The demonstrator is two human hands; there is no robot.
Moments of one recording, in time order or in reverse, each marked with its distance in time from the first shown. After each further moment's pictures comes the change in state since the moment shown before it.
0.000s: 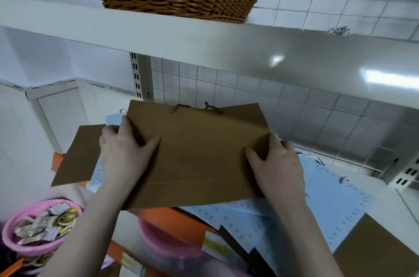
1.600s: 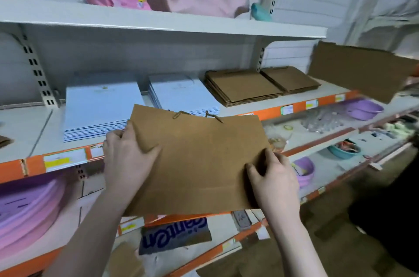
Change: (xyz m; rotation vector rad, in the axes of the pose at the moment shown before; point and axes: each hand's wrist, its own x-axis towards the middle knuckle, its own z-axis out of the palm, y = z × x) left_hand -0.631 0.343 0.020 -0.288 -0.573 0.646; right_hand -0.440 0.480 -0.415 -0.271 0.473 0.714
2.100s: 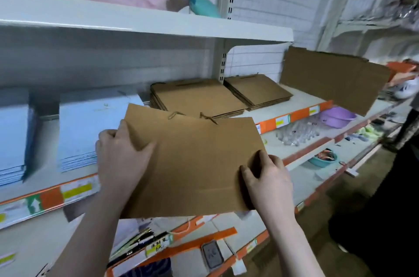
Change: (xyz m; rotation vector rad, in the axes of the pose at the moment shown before) left_hand 0.090 0.144 0.172 -0.066 -0.023 0.048; right_hand 0.194 0.111 0.020 -0.053 0.026 0.056
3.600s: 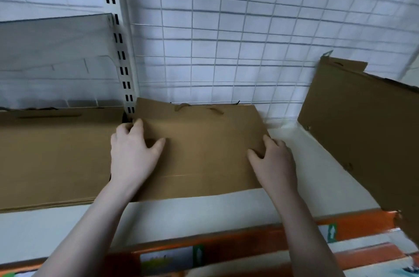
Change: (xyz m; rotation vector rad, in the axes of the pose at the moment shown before) left_hand 0.191 0.338 0.410 0.157 0.119 -0.240; right_hand 0.604 0.226 0.066 0.110 -0.282 -0.322
